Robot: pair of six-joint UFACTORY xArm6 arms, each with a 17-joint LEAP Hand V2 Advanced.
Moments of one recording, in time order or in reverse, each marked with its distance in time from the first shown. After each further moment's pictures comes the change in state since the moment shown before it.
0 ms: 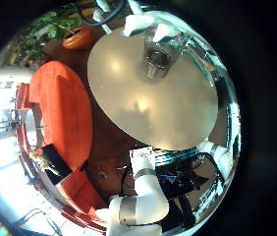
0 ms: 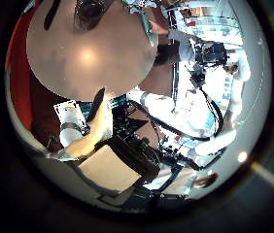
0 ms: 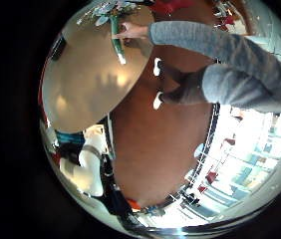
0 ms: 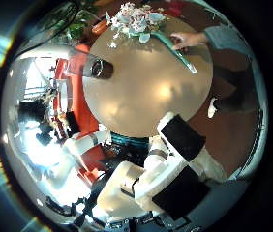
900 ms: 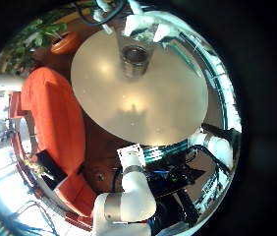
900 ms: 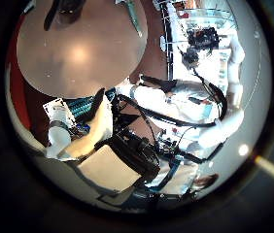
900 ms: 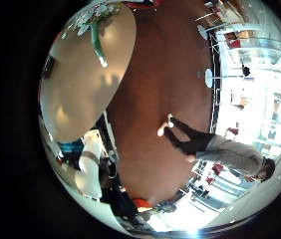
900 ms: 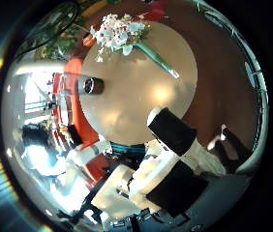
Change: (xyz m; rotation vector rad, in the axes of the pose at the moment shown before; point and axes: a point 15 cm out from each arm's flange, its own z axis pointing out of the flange) left arm 0.072 0.006 0.013 -0.055 0.019 0.166; right arm 0.042 -0.056 -0.011 0.037 -0.076 0.183
